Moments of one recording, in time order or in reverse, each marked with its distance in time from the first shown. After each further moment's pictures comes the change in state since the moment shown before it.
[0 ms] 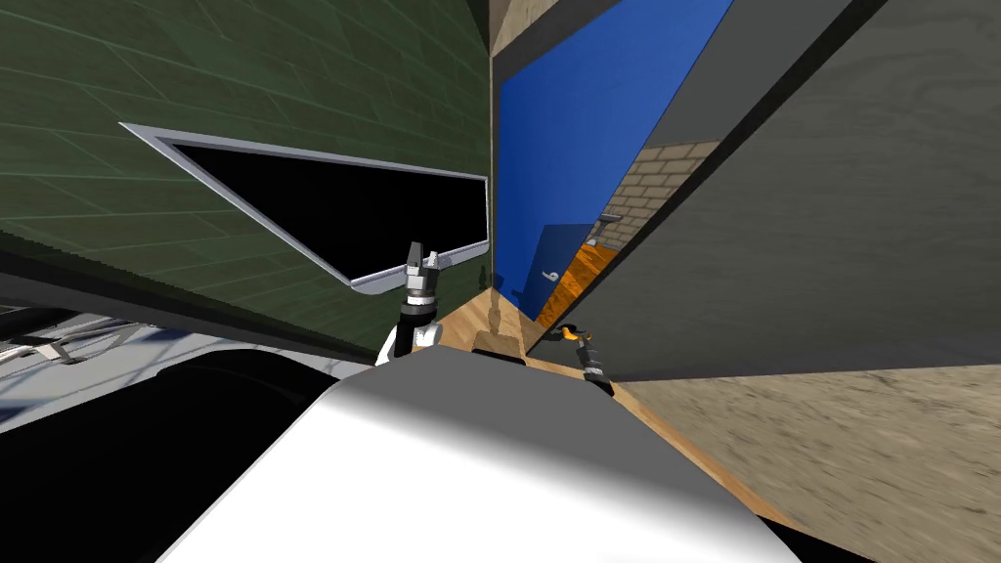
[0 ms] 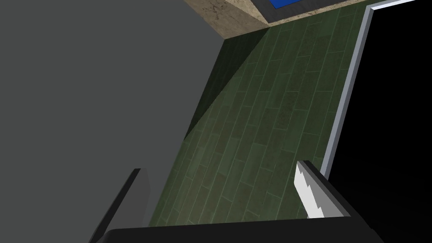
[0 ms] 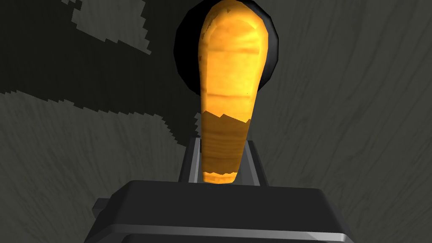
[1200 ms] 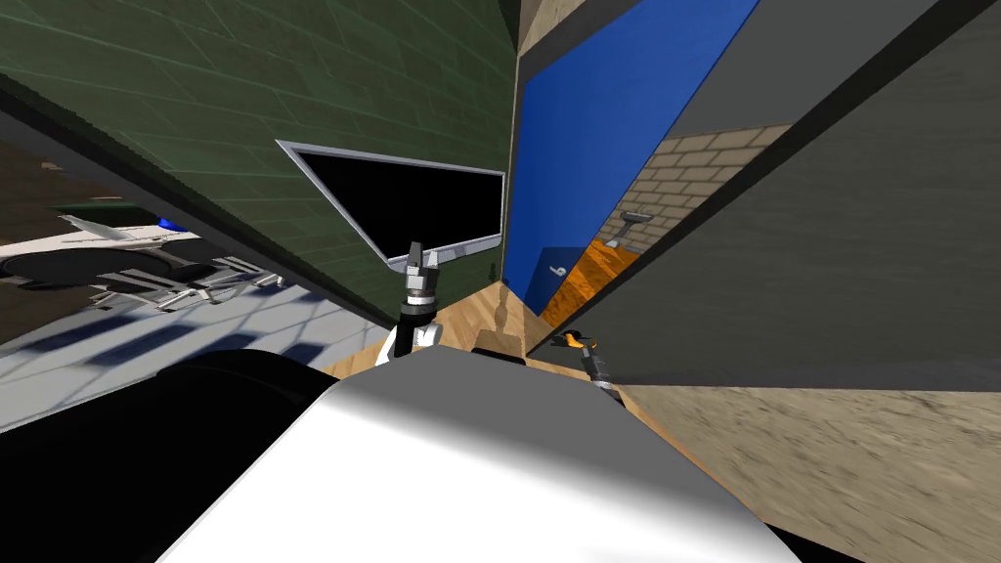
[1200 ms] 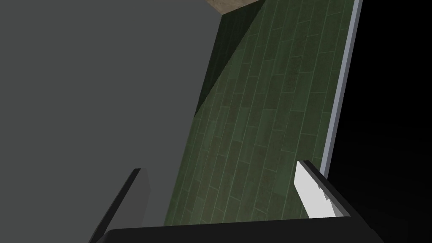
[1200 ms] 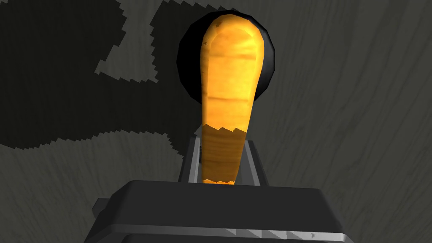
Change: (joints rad) arm 0.049 -0.050 0.037 0.060 0.027 -0.164 -0.056
